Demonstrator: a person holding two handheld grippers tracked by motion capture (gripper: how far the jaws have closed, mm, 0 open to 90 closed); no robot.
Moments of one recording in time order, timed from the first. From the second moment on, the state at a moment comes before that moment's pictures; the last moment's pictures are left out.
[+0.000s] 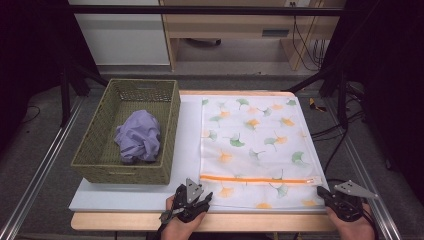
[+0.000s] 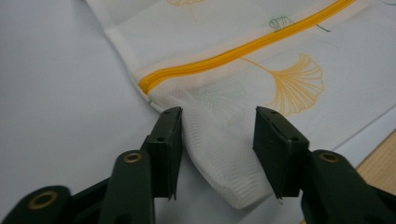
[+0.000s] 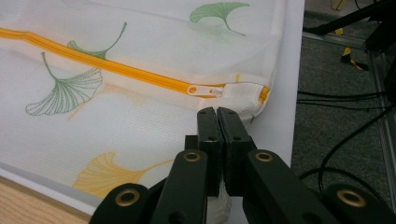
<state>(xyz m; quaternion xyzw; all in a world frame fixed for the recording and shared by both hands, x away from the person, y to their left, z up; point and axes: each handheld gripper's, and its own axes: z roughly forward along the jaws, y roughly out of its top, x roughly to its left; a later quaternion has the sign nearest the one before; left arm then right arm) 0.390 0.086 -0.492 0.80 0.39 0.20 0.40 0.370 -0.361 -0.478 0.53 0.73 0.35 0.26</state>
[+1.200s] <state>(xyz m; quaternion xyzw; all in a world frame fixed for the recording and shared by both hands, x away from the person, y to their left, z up) 0.376 0.114 -0.486 0.79 0.40 0.25 0.39 0.381 -0.332 -0.476 0.49 0.76 0.35 0.26</state>
